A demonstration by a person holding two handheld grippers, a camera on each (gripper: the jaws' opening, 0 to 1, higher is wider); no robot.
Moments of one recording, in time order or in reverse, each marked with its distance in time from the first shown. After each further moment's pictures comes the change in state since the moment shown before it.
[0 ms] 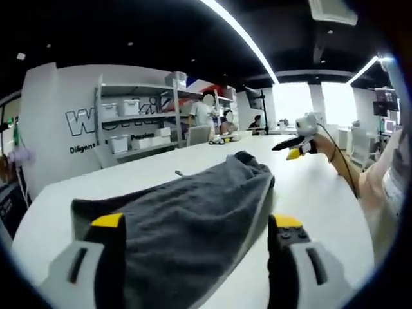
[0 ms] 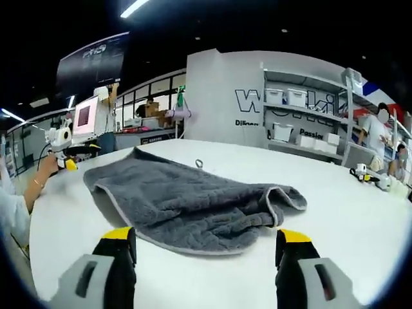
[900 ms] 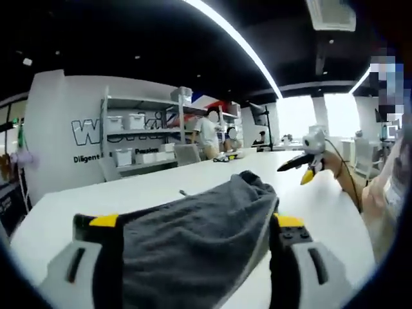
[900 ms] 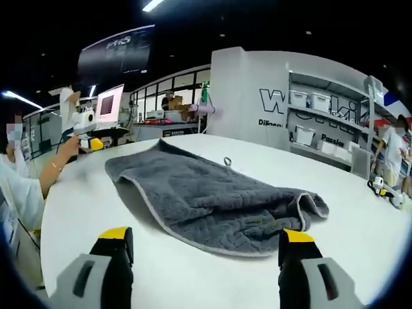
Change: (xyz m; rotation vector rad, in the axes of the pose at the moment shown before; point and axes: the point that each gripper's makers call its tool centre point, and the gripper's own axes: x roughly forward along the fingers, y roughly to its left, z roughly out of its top) left arm 0.004 0.000 0.026 -0.023 -0.118 0.001; right arm 0.002 0.048 0.001 -0.079 0.027 0.156
